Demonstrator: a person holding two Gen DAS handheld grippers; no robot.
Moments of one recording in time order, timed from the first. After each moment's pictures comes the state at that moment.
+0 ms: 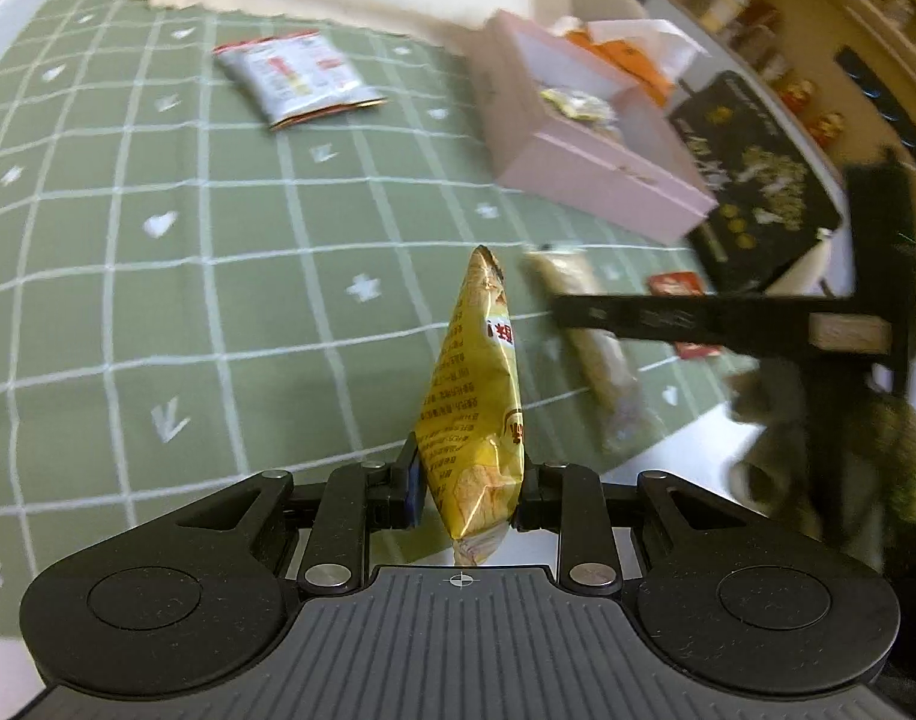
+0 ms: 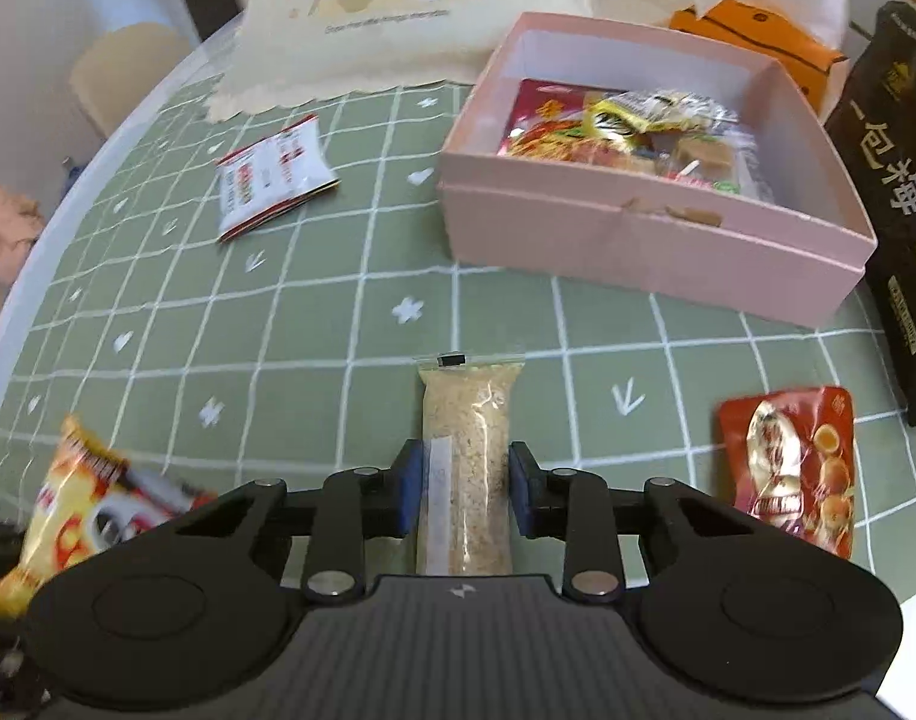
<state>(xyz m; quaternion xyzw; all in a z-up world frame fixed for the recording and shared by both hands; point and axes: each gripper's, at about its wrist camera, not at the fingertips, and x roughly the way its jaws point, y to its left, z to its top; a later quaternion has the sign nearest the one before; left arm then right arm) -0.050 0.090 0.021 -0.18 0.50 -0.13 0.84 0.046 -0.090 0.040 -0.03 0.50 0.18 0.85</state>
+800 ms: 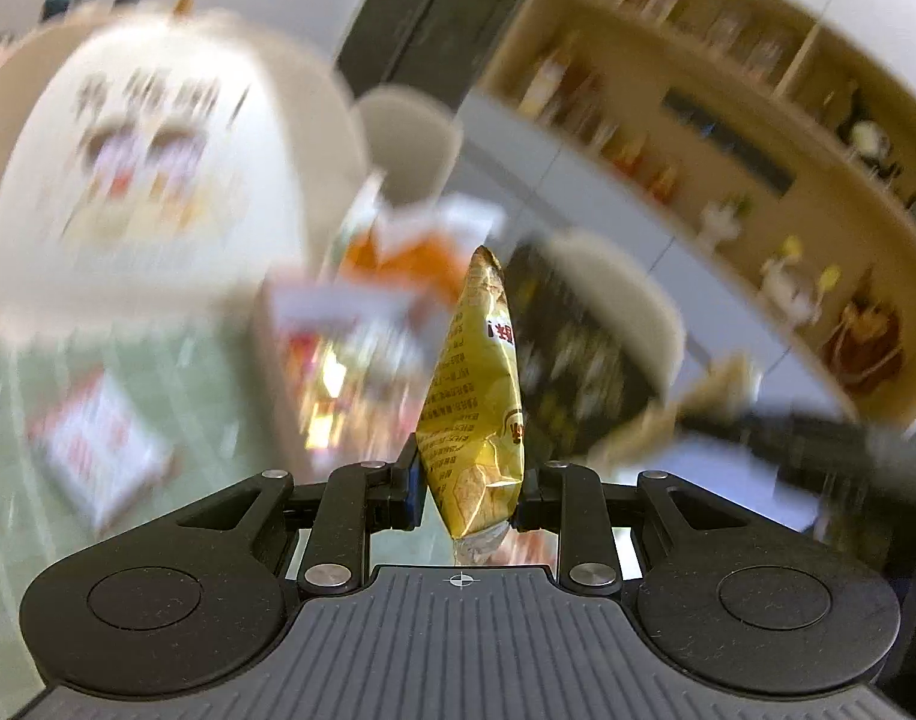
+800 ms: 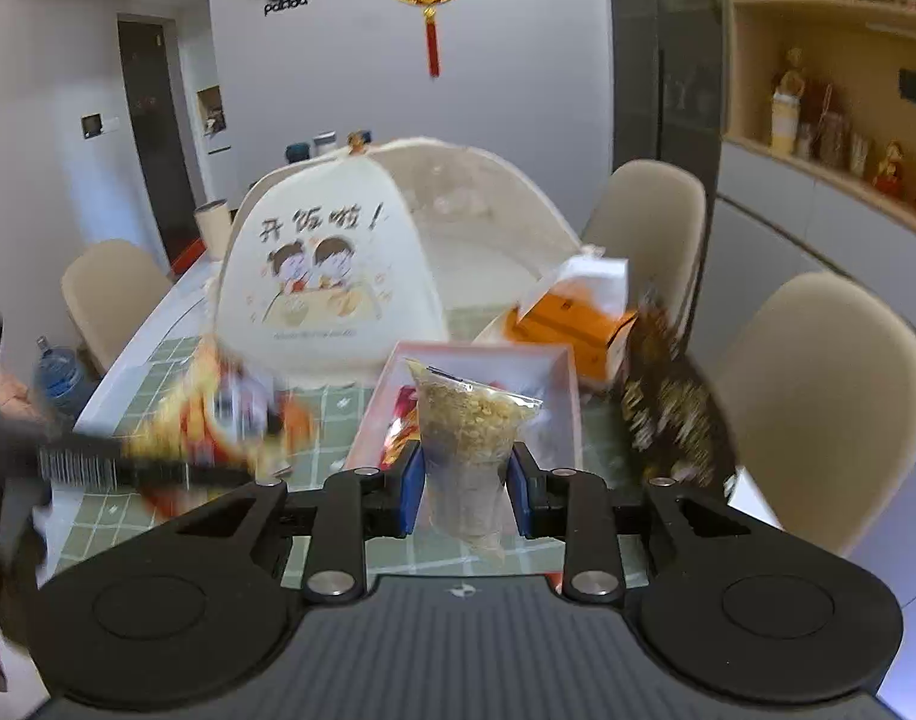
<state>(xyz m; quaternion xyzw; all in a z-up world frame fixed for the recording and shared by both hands) 0.059 0.046 0.170 -0.14 0.35 -0.28 0.88 -0.002 -0.193 0.216 0.01 0.30 0.10 0.95</state>
